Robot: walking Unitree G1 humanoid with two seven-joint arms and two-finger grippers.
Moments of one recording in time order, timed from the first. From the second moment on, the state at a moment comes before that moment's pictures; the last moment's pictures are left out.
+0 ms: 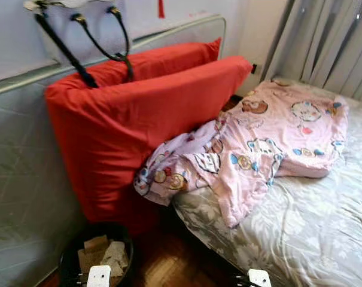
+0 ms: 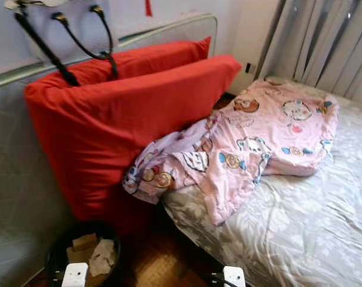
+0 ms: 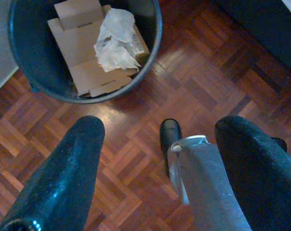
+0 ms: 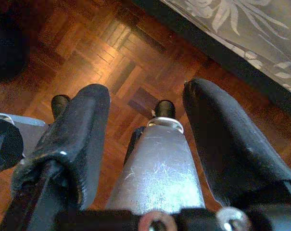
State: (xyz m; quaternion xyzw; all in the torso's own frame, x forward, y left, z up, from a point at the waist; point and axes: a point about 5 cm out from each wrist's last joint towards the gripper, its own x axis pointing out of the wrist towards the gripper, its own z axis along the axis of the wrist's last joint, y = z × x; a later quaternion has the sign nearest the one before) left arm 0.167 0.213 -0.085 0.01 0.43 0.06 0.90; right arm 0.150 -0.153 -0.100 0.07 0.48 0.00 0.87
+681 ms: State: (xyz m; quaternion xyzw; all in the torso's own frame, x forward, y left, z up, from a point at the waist) left arm 0.165 0.215 -0.085 0.01 0.43 0.06 0.90; right arm 0.150 -0.152 -0.100 0.08 0.48 0.01 0.87
